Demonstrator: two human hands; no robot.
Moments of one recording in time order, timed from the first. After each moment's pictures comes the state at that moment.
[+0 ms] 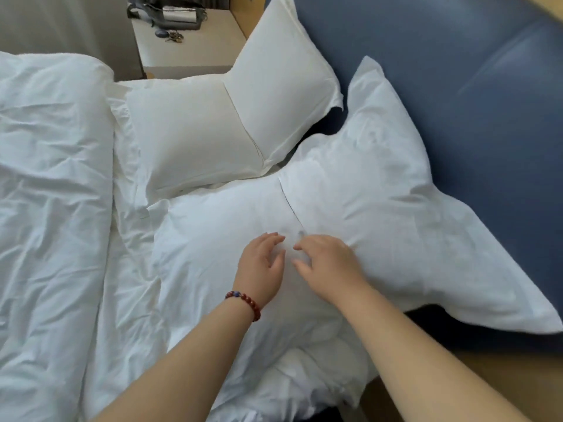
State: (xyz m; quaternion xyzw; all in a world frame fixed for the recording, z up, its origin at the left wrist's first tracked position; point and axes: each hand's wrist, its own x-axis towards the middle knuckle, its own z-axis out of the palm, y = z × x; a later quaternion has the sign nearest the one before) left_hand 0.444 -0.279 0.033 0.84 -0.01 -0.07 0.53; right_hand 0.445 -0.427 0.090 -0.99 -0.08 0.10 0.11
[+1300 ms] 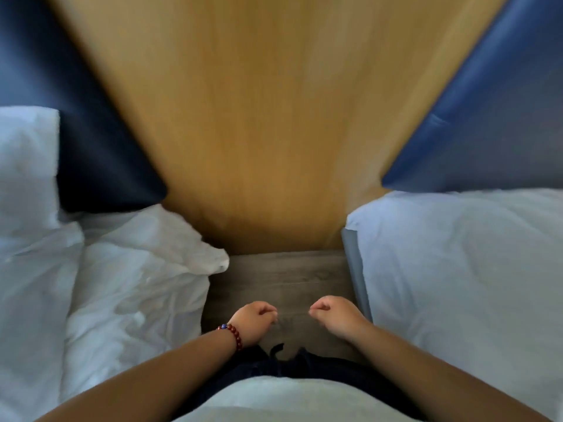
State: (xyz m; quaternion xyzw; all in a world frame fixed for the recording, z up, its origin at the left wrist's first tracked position) left_hand -0.009 -0.458 -0.014 0.72 -0.40 -0.56 0.09; right_hand -0.213 -0.513 -0.007 -0.61 0.62 0.08 0.48
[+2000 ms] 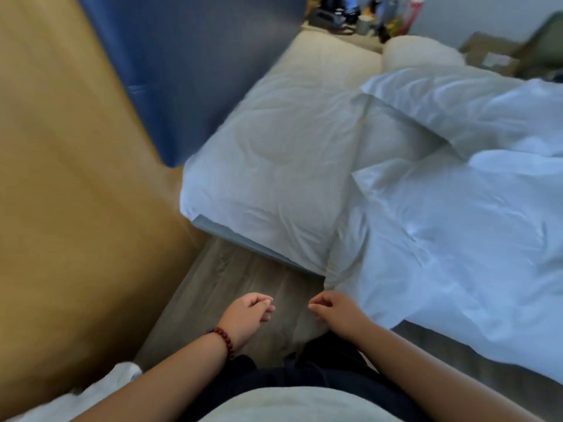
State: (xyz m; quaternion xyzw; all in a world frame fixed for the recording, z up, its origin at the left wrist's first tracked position) left_hand -0.111 -0.464 0.009 0.47 -0.60 -0.64 -0.09; right_hand -0.258 -0.311 0.008 -0.20 0.85 -0.23 0.44
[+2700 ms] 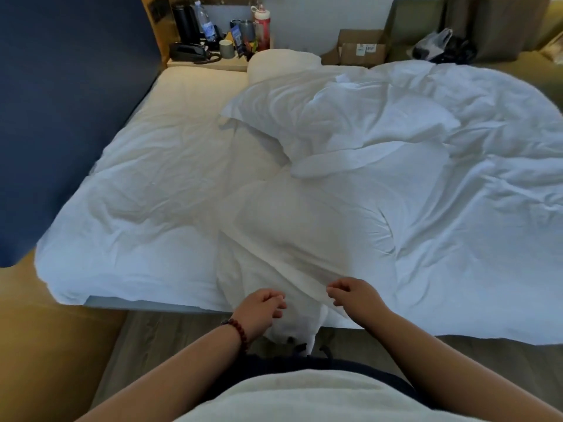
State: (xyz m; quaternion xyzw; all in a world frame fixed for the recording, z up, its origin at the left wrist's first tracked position) left_hand -0.386 -0.281 0.034 0.35 -0.69 -0.61 -0.20; right_hand -0.485 -0.082 0.032 -0.03 0.87 -0.38 0.32
